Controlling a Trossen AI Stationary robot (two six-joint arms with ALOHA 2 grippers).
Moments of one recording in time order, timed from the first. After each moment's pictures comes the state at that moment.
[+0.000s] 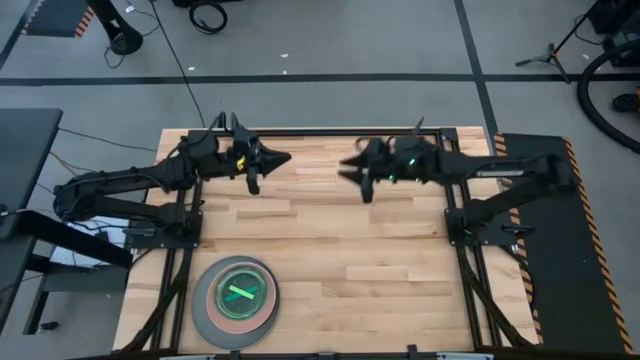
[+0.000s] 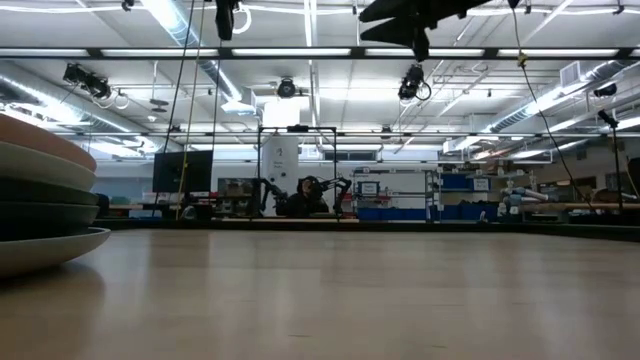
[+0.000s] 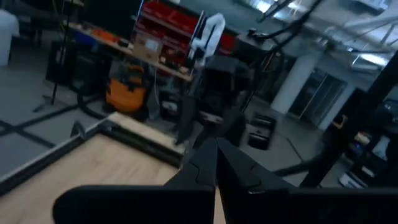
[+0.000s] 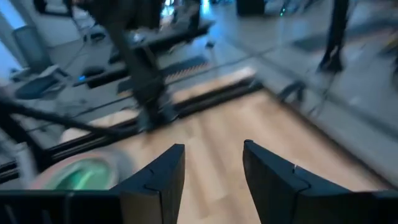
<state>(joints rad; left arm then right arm) 0.25 1.01 0.84 0.24 0.11 -0.41 -0.13 1.22 0.98 -0.01 0.04 0.27</state>
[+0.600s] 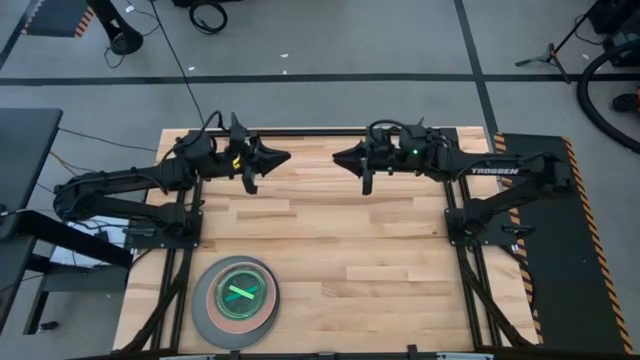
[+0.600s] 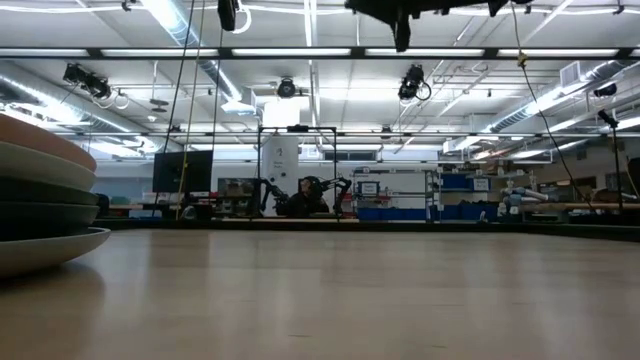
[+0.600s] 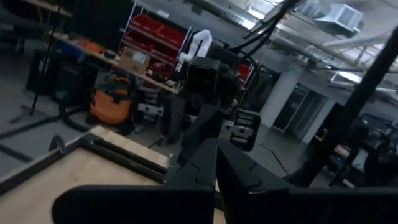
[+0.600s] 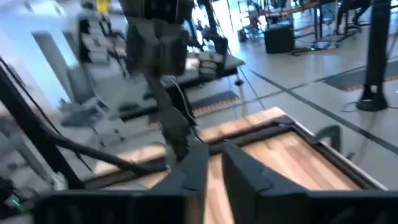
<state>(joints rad) 0.24 1.01 0.84 0.32 0.12 -0.46 -0.21 1.24 0.98 0.21 -0.10 0.24</state>
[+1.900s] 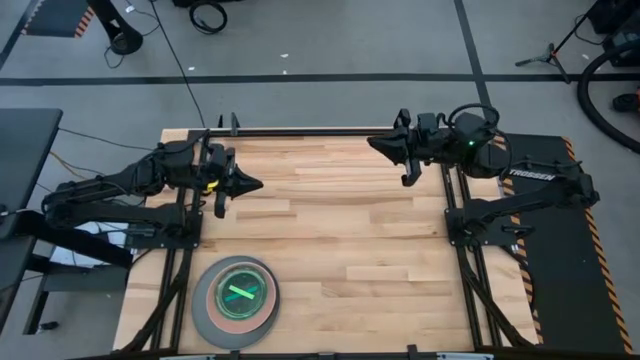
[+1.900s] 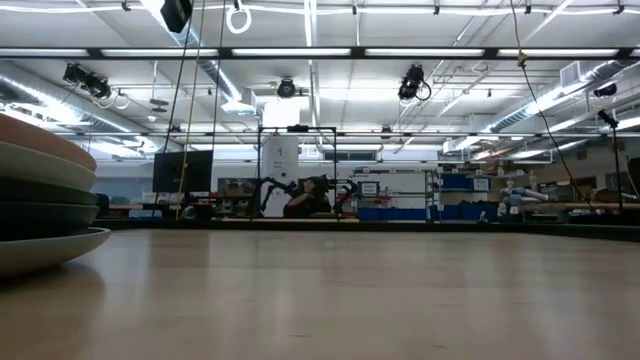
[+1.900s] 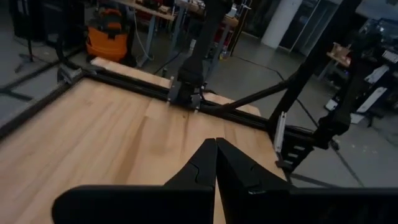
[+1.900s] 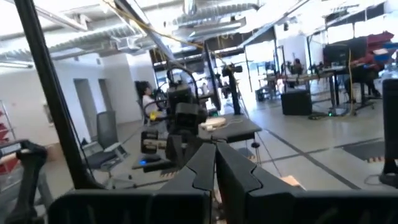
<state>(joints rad) 0.19 0.75 0.84 -0.26 0.20 -0.29 -0.22 0.98 0.98 0.22 -0.17 0.21</state>
